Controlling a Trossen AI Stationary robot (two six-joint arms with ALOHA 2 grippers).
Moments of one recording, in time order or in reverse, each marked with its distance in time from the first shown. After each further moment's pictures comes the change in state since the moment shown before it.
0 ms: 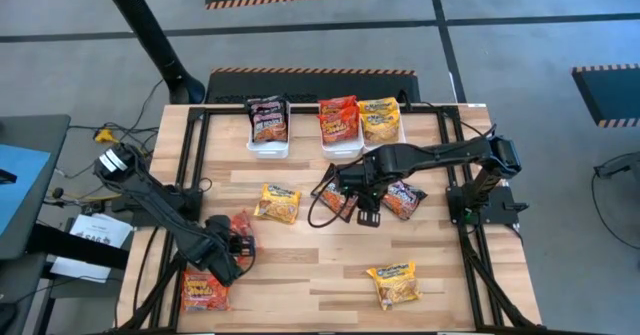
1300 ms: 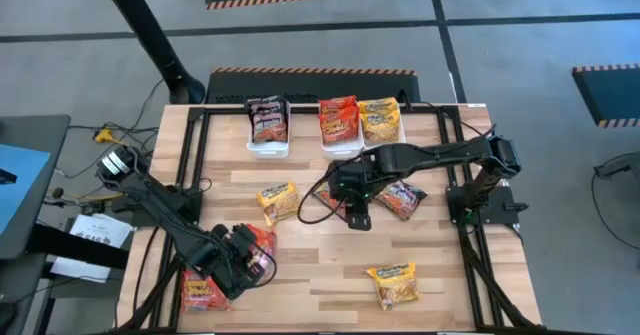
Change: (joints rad) left arm -0.001 0.008 0.244 0.025 -0.154 0.787; right arm -0.001 0.000 0.000 0.244 -0.134 -0.113
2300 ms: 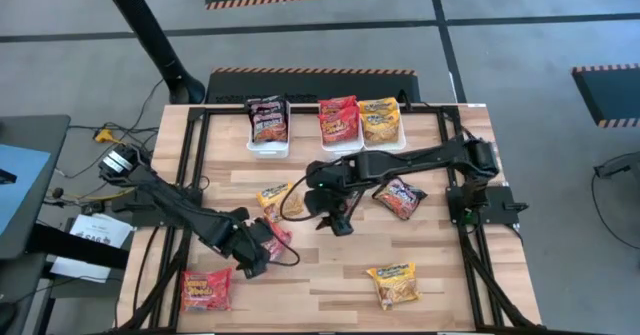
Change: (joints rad) left arm 0.203 -0.002 0.000 0.022 0.156 0.621; right arm -0.024 0.164 0.002 0.401 -0.214 -0.341
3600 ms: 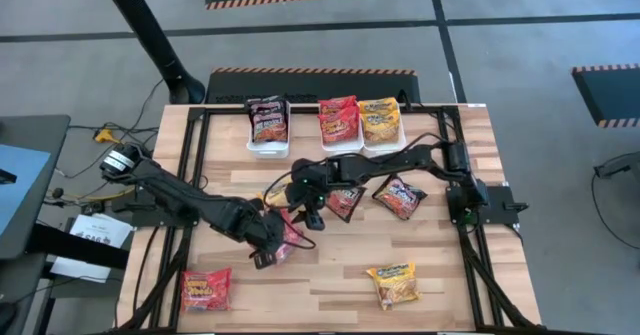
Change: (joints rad) left arm 0.135 0.000 0.001 0.115 0.035 0.226; right arm -0.065 0.196 0.000 0.363 -0.028 0.168
